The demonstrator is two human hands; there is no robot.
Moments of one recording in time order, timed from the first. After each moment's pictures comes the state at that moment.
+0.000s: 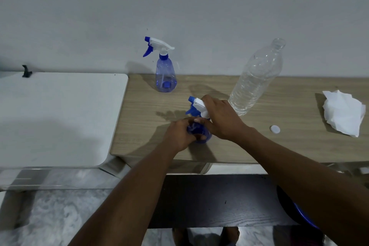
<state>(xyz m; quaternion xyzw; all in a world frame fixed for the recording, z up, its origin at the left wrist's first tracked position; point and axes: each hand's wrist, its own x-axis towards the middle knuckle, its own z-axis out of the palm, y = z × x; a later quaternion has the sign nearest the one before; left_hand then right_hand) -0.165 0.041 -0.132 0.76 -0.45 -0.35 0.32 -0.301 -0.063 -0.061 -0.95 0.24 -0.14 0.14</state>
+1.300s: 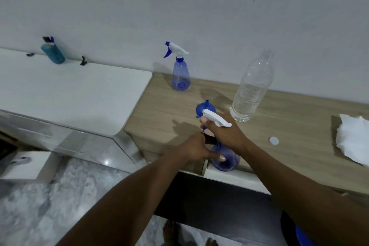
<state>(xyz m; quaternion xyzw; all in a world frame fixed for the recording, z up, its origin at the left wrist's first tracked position) -0.280 0.069 -0.081 0.72 -0.42 -0.45 0.32 -0.375 -0.038 -0.046 -0.76 0.26 -0.16 0.58</state>
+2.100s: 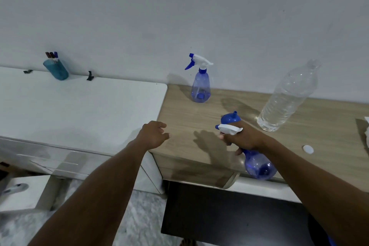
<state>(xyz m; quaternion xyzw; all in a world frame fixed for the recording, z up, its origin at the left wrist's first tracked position) -0.035 0.167 -0.092 0.87 -0.32 -0.28 0.25 -0.291 -0.036 -0.055 -0.78 0.33 0.03 0.52</state>
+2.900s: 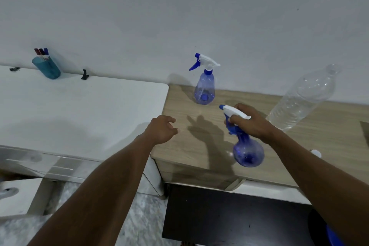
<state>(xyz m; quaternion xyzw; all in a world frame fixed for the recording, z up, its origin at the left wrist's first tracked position) -0.006 0.130 -0.094 0.85 -0.36 -0.30 0.26 -0.250 -0.052 -0.029 -0.77 0.37 -0.11 0.51</state>
